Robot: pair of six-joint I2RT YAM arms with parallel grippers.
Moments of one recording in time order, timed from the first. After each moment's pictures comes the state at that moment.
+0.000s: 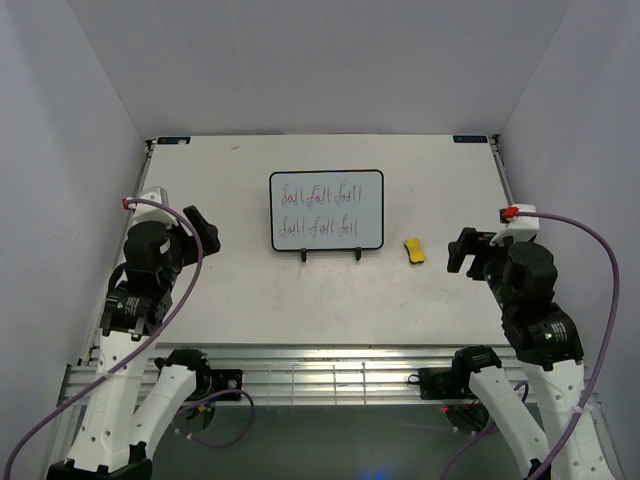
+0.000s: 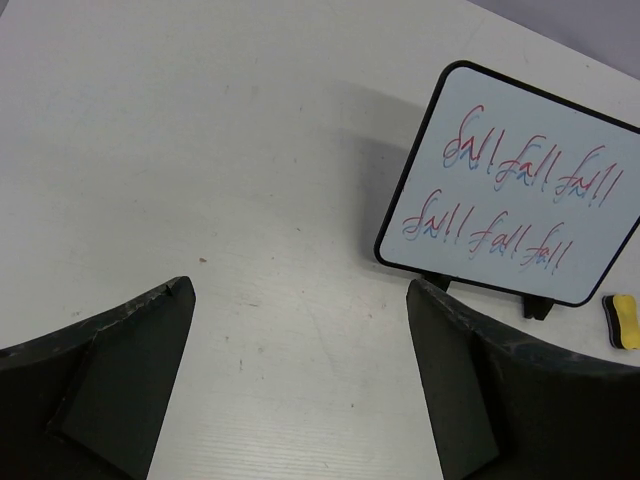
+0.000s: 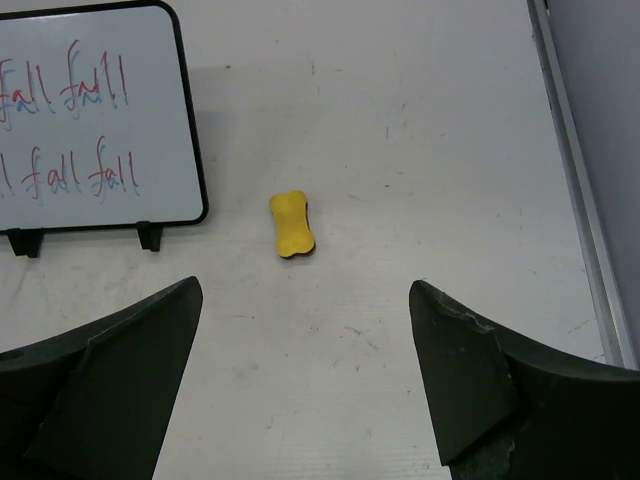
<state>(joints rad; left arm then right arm) -0.17 0.68 0.94 -0.65 -0.18 -0.39 0.23 0.49 0.87 -0.70 0.15 0.15</state>
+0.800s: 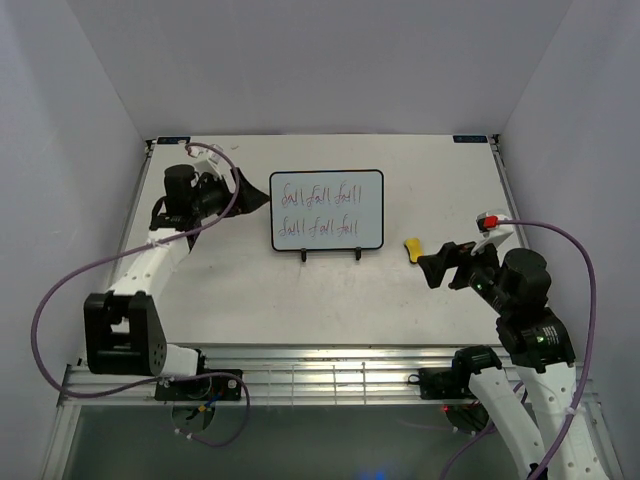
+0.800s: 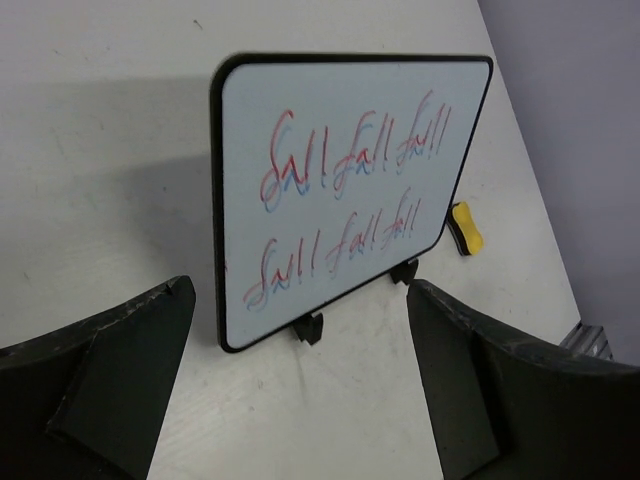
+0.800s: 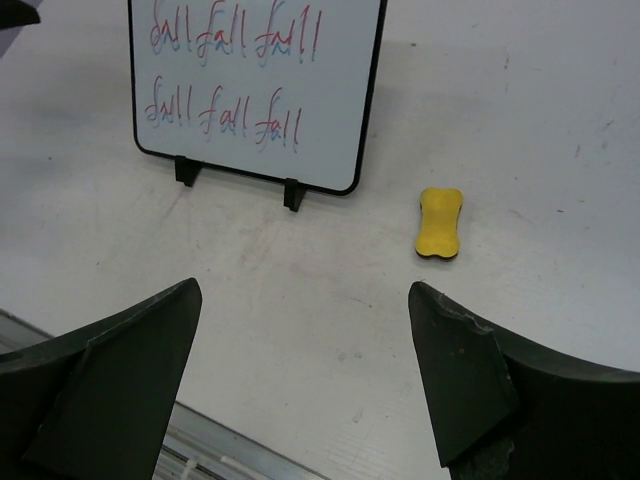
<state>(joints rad) -0.08 1.31 0.94 -0.05 0.55 -0.39 0.23 0.45 0.77 -0.61 -0.23 0.17</state>
